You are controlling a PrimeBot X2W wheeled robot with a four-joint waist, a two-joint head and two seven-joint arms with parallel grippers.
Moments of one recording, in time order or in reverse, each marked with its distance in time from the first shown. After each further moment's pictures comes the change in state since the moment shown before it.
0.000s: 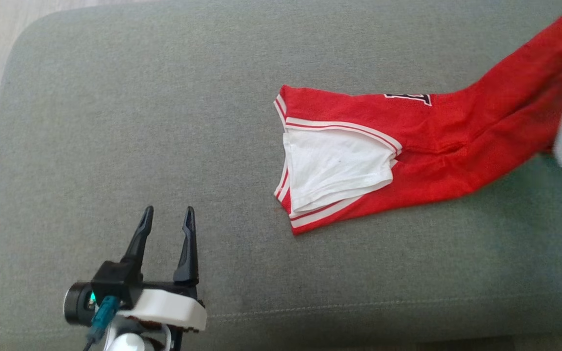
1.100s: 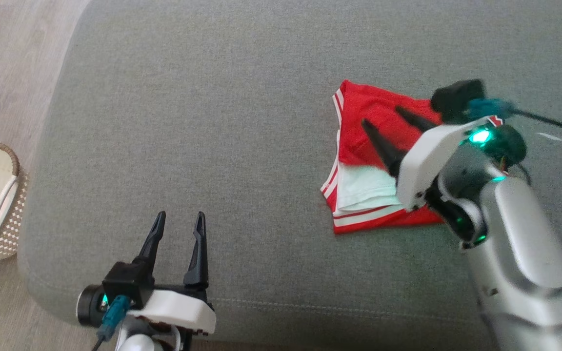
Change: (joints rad) left arm -0.005 -0.038 0.000 0.050 0.001 -0.023 0.000; right arm 0.014 0.218 0.365 0.161 0.203 0.000 -0.109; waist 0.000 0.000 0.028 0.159
